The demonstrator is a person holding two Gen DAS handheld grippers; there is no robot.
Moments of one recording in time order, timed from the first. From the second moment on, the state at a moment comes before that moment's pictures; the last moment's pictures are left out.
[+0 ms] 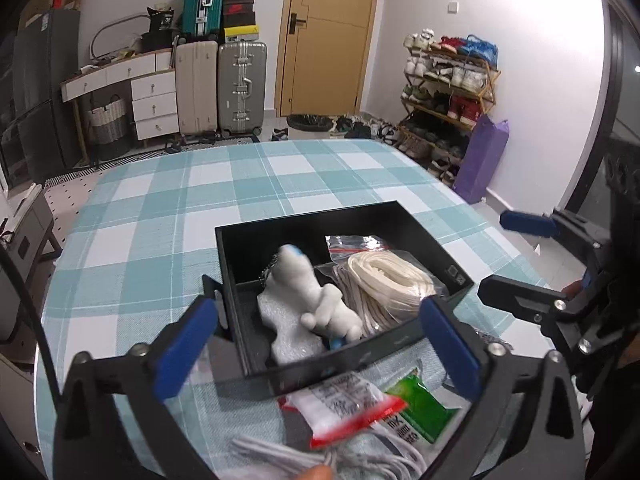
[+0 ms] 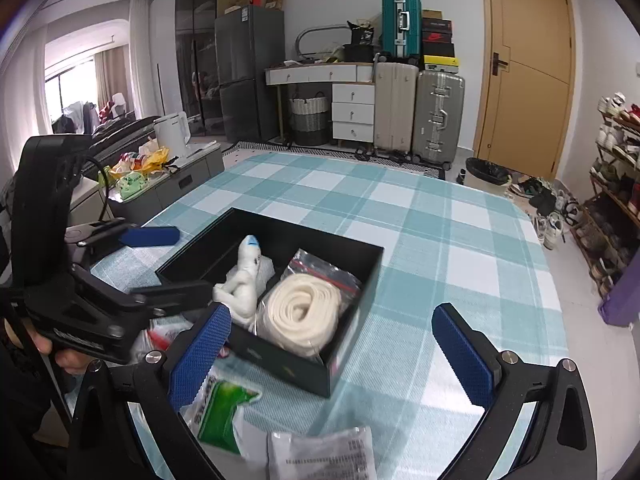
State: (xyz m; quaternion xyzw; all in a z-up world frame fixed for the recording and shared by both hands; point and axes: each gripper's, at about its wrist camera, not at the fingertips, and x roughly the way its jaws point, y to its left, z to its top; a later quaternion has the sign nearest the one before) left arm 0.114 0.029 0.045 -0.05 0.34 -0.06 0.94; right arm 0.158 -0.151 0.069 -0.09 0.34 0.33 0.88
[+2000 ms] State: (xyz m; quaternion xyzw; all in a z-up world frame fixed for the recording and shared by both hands) left arm 0.056 0.010 0.005 -0.04 0.42 -0.08 0.90; right arm 0.108 -0.181 0.005 -0.14 0.44 0.32 0.83
